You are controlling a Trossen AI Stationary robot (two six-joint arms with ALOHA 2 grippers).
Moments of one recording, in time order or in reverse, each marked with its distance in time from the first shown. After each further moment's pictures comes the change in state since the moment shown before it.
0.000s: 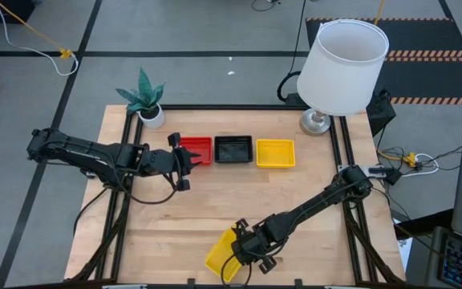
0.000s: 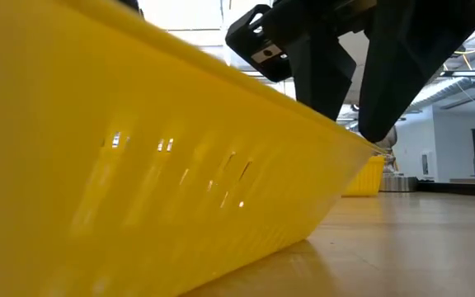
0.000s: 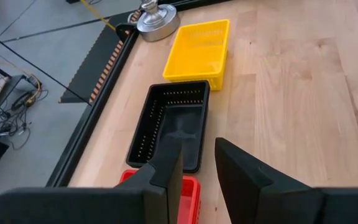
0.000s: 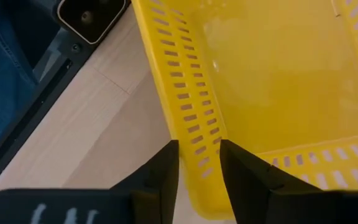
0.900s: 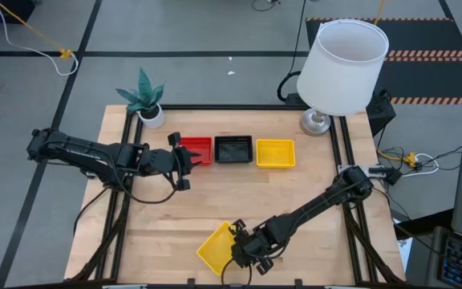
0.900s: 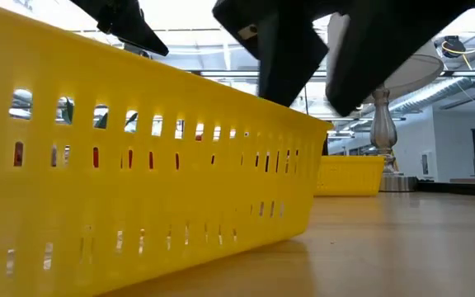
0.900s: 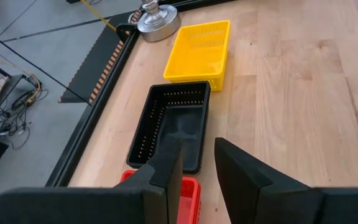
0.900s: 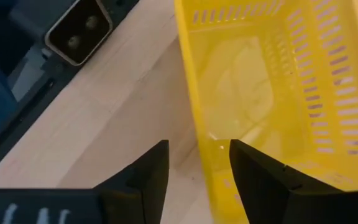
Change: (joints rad) left arm 0.005 0.000 0.000 0.004 0.001 -0.001; right arm 0.014 -0.004 0.018 0.033 0.082 -0.032
